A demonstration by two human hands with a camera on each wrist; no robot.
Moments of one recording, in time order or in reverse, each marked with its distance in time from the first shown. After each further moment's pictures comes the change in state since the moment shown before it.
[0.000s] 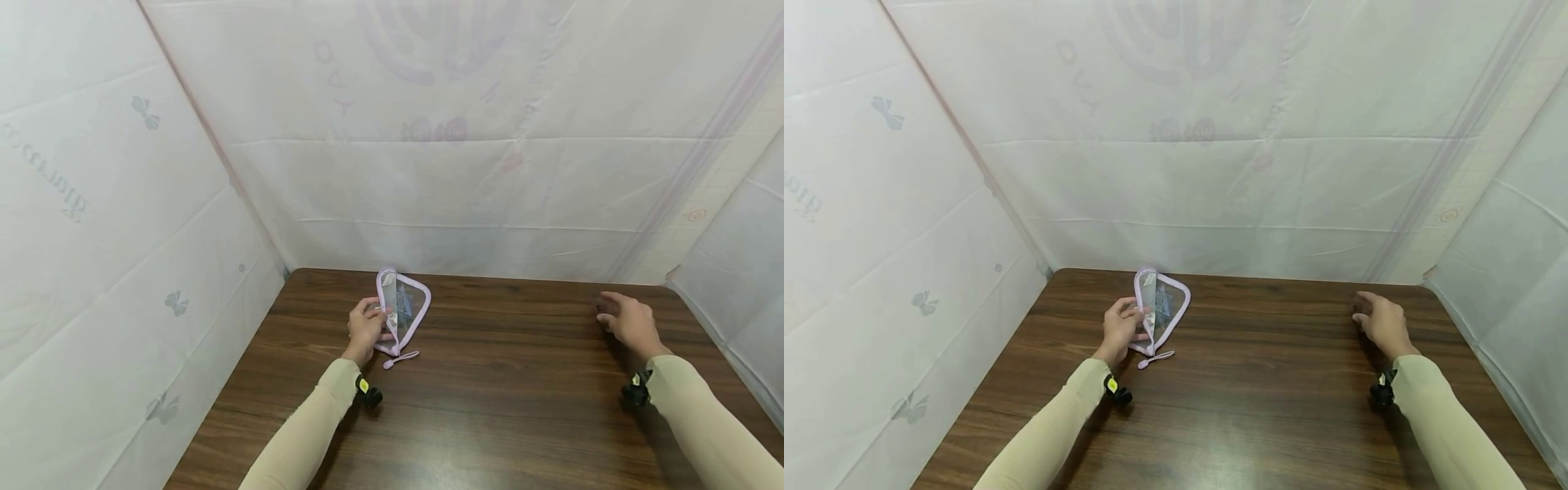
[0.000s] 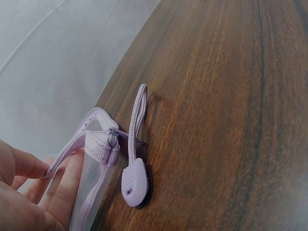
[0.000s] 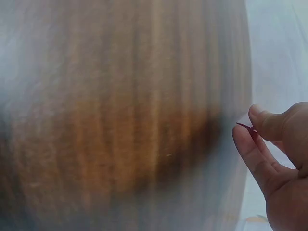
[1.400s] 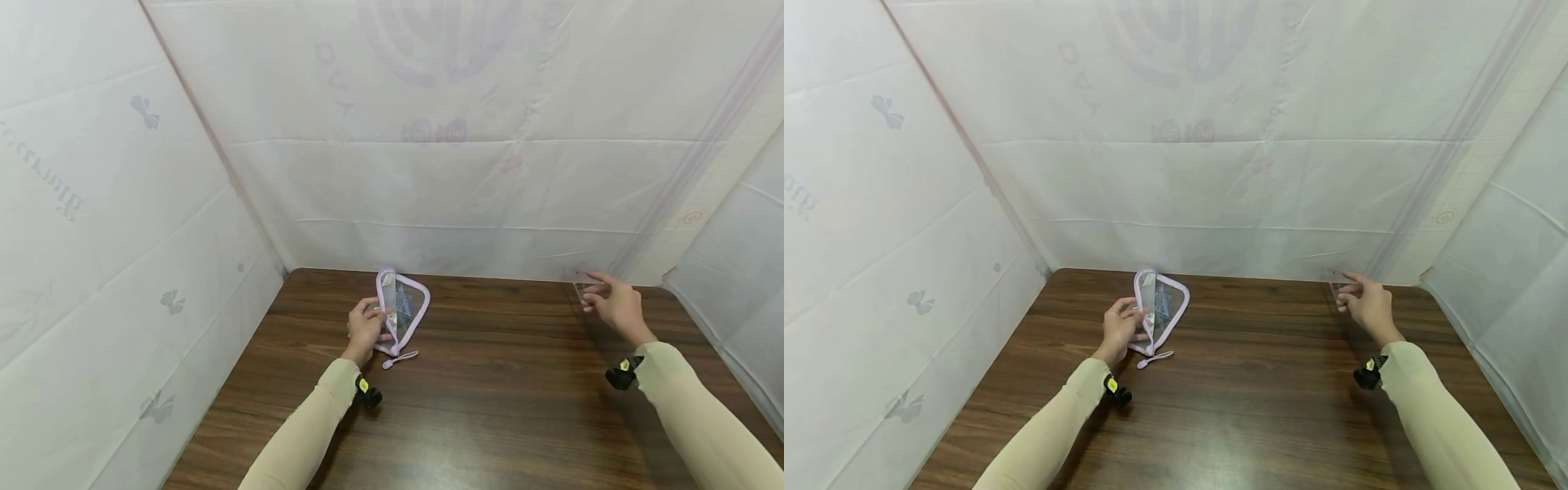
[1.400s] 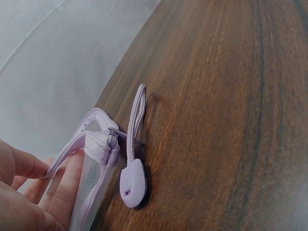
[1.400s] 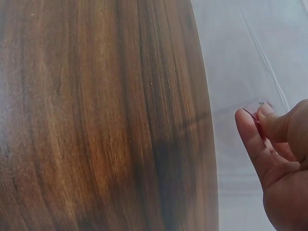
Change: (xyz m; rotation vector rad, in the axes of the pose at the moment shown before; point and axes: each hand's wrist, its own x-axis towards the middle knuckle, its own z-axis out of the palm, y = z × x) left_hand -0.001 -0.002 0.000 -0.003 0.014 0.010; right_hand 0.023 -0.040 -0.006 0.209 0.061 0.115
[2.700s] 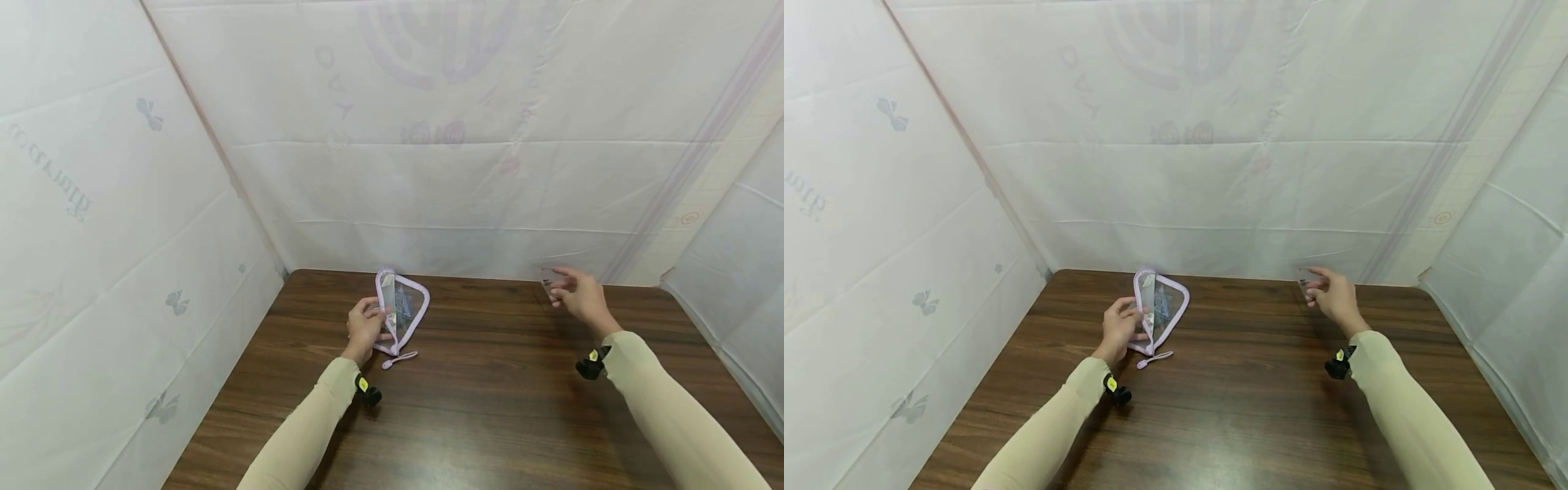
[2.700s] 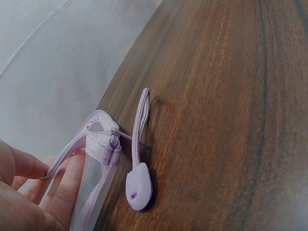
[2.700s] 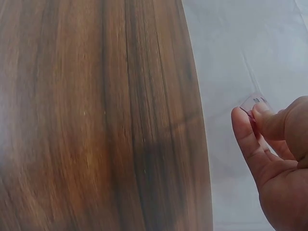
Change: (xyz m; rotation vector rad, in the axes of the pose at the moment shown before) left_hand -0.001 0.003 0.000 0.004 -0.006 0.004; right_hand 0.016 -0.035 0.031 0.185 -0.109 -0.030
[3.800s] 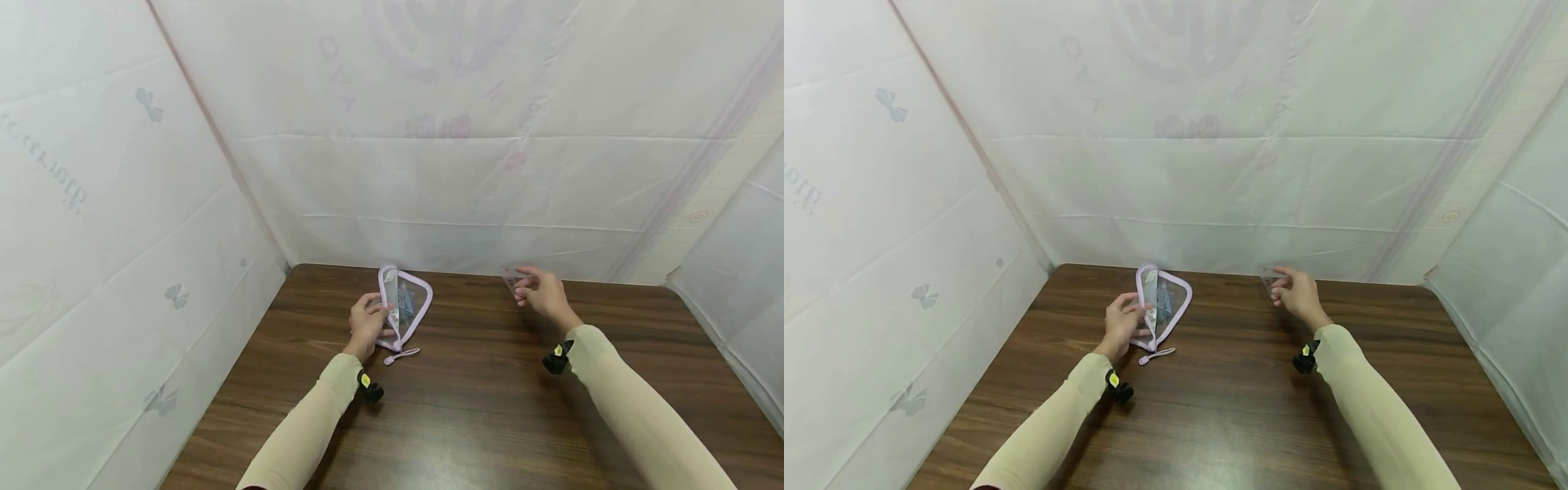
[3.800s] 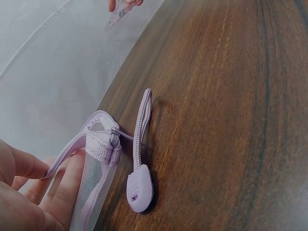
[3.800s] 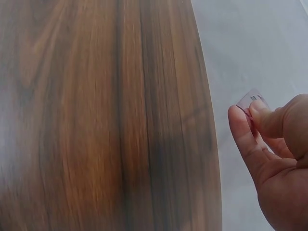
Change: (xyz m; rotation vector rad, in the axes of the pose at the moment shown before) left_hand 0.002 0.000 -0.001 -0.022 -0.004 -0.014; right_hand 0.017 -0.033 0.060 0.101 -0.111 0.052
